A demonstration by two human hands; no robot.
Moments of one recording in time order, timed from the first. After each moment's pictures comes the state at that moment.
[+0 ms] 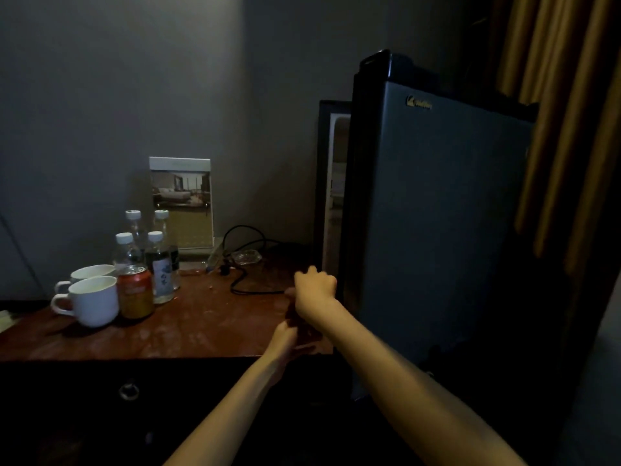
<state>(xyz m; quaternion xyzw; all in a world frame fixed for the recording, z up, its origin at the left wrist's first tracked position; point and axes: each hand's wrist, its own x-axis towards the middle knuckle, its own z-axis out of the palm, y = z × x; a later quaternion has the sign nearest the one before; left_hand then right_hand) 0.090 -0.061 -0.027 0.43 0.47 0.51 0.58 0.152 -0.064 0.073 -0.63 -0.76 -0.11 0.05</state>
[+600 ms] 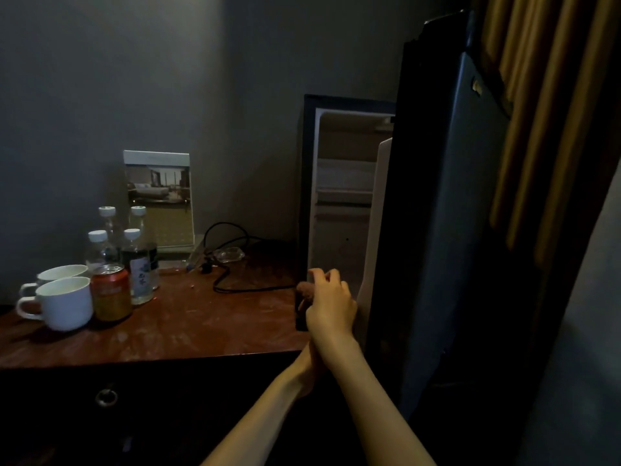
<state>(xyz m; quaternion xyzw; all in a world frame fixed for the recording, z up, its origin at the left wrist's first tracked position) 0.133 -0.107 -0.032 0.54 0.39 0.41 0.62 0.186 -0.108 0.051 -0.67 -0.67 0.00 0.31</state>
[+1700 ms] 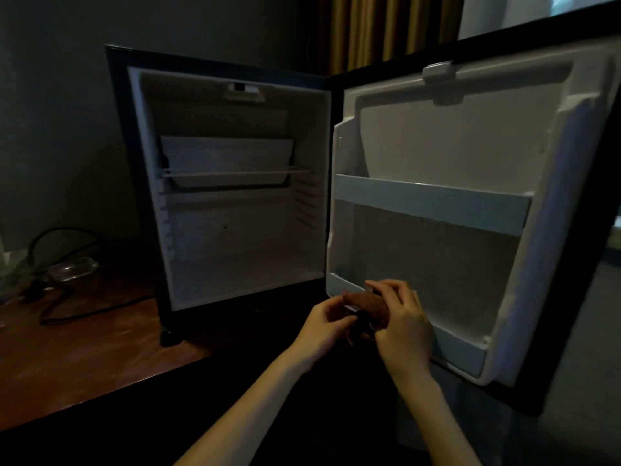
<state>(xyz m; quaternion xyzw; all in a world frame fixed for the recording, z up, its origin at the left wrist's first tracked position) 0.340 -0.094 -0.016 0.70 0.24 0.36 0.57 0.453 -0.179 -0.014 -0.70 -0.52 -0.18 0.45</state>
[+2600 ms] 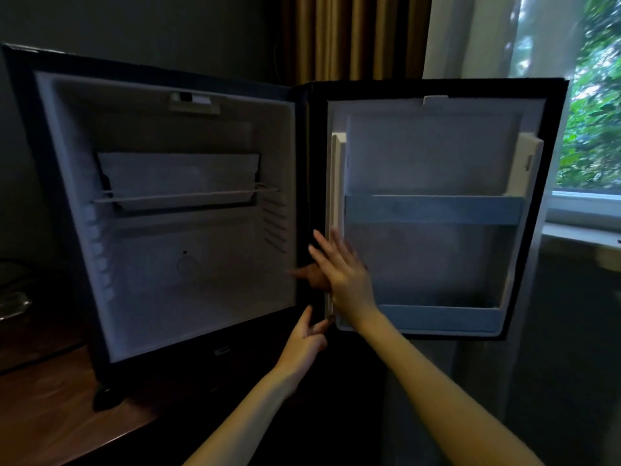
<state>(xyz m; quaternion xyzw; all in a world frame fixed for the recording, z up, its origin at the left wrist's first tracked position) 0.396 -0.042 -0.021 0.63 0.29 0.34 0.64 0.532 -0.035 0.030 -0.52 -0.65 -0.42 0.36</state>
